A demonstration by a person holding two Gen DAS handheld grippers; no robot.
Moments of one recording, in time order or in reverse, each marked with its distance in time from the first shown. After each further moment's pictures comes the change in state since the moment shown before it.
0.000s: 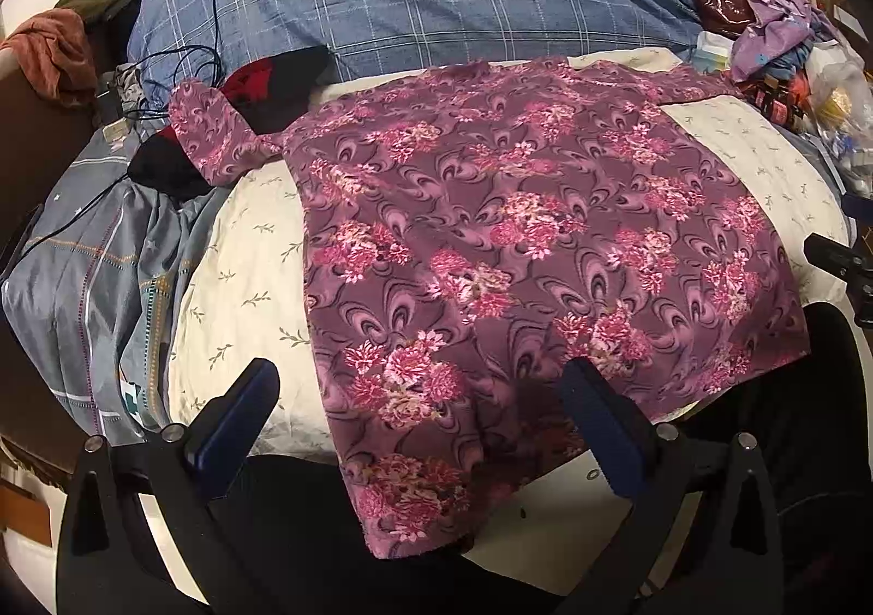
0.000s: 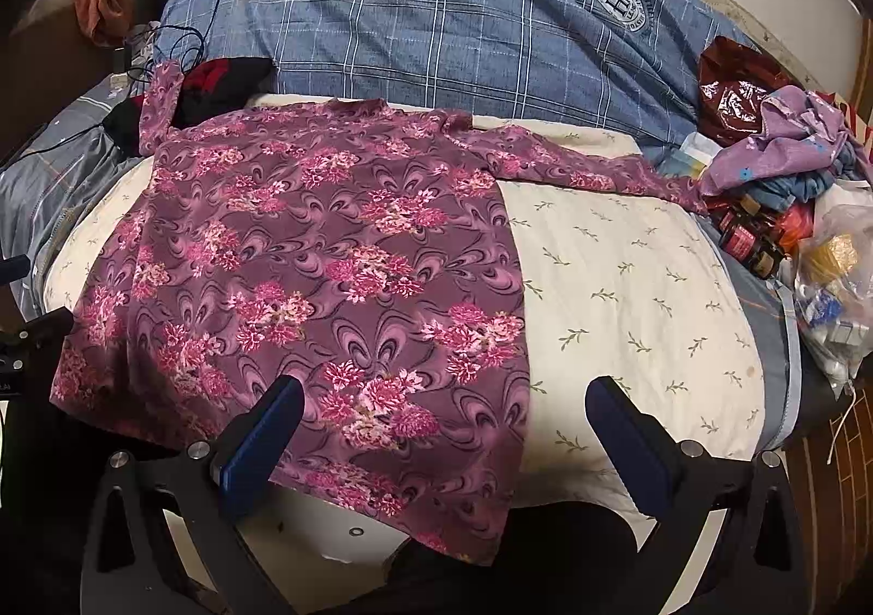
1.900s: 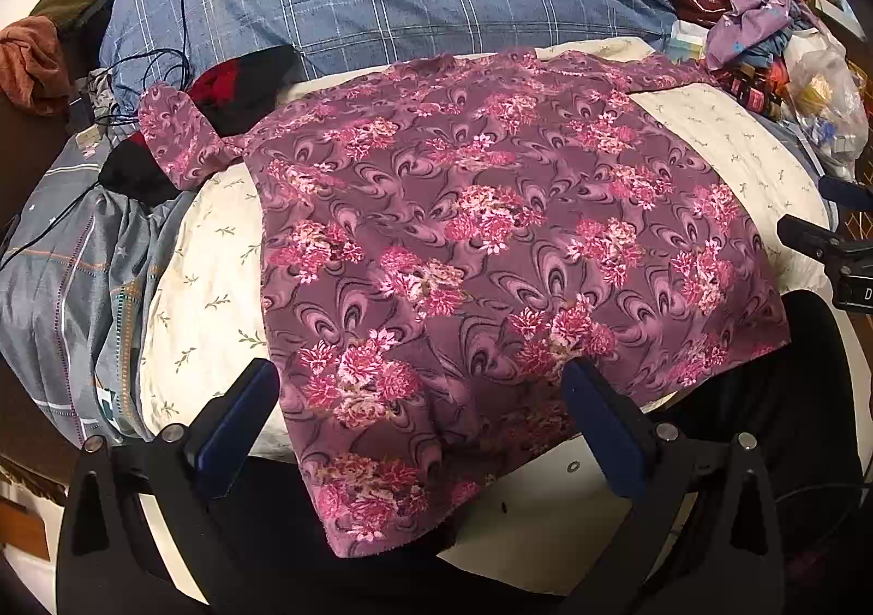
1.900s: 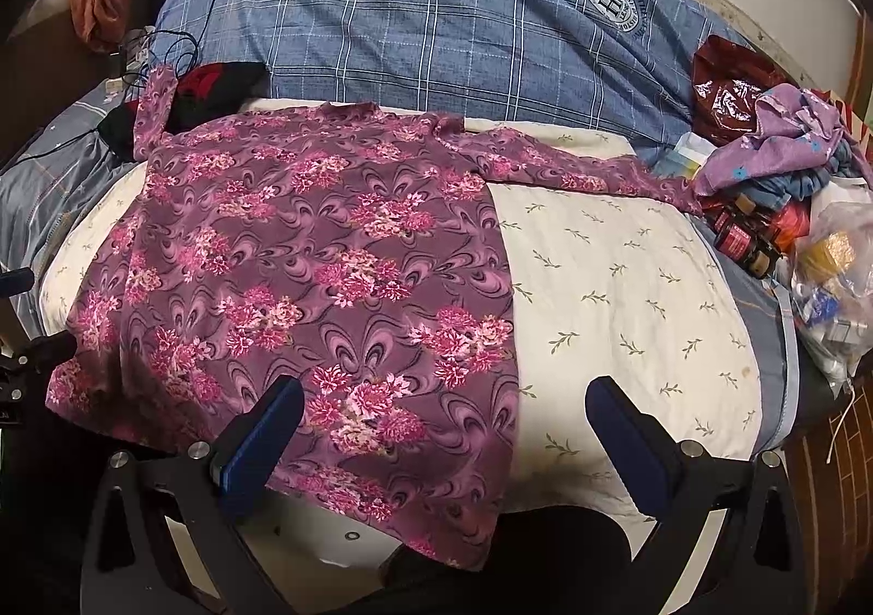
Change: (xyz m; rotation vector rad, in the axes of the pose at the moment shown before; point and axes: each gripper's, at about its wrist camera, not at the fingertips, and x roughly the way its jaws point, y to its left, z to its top) left arm 0.000 -0.016 0.000 0.022 0.022 -0.052; right arm 0.002 -0.006 0.000 0.009 -0.009 -0.004
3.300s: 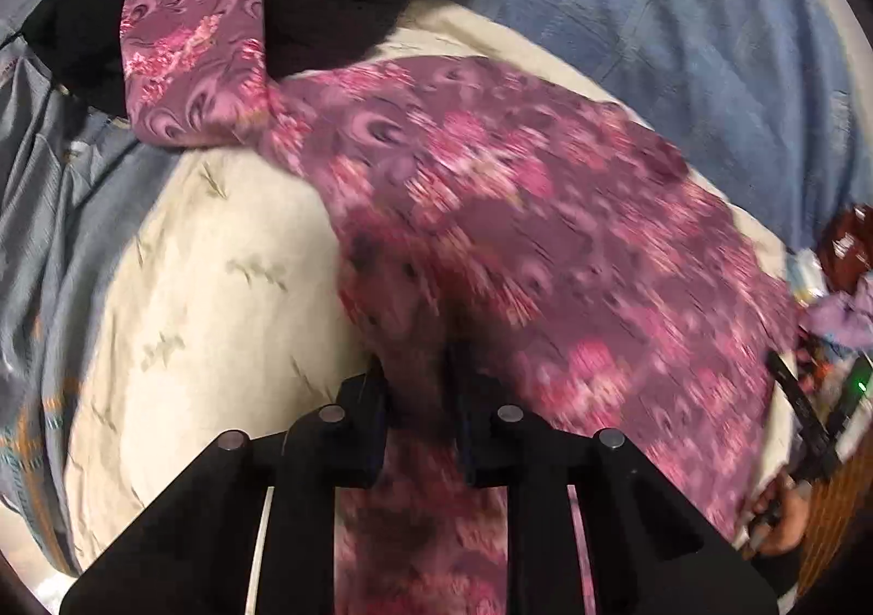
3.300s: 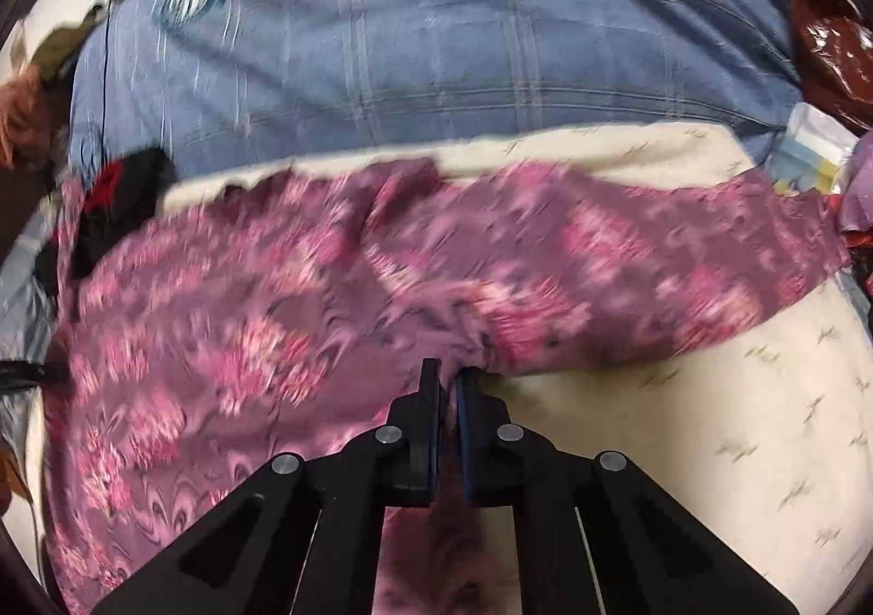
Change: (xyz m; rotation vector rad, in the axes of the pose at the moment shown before) left arm 0.201 0.177 0.149 -0.553 0.277 -0.152; right arm 0.224 -0.075 0.160 0.191 0.060 0.182
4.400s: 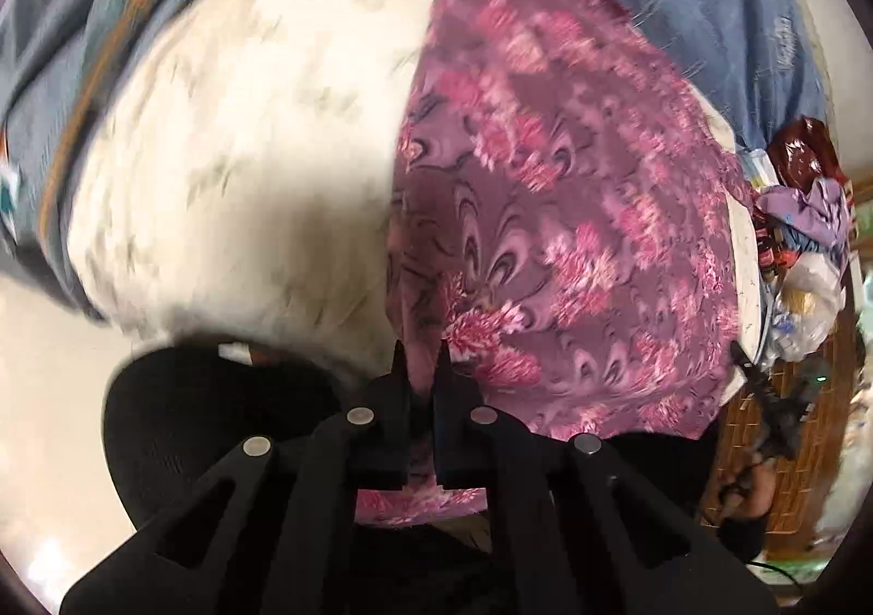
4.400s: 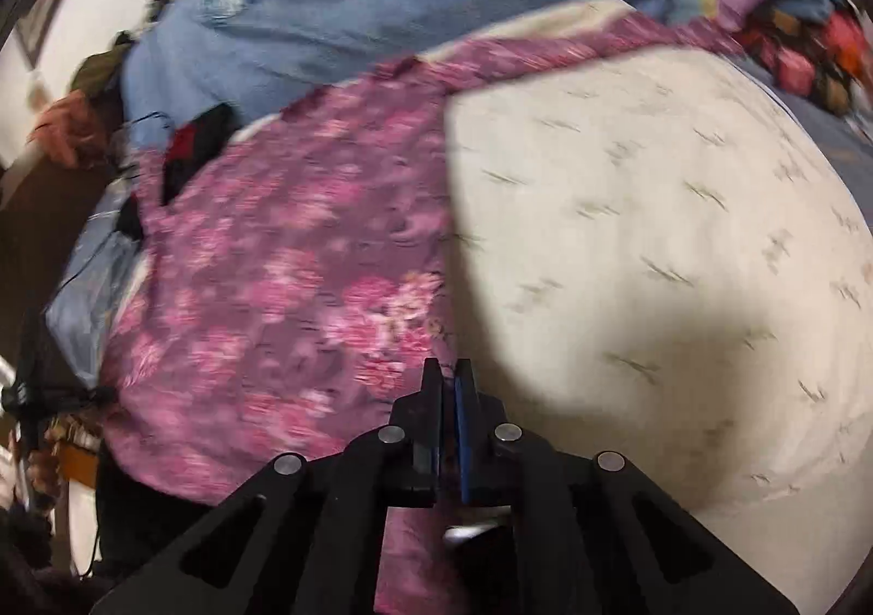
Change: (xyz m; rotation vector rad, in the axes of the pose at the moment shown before) left arm -0.068 0.053 -0.194 -0.018 0.204 -0.134; right arm -0.131 -0.036 -0.180 0.143 0.104 0.126
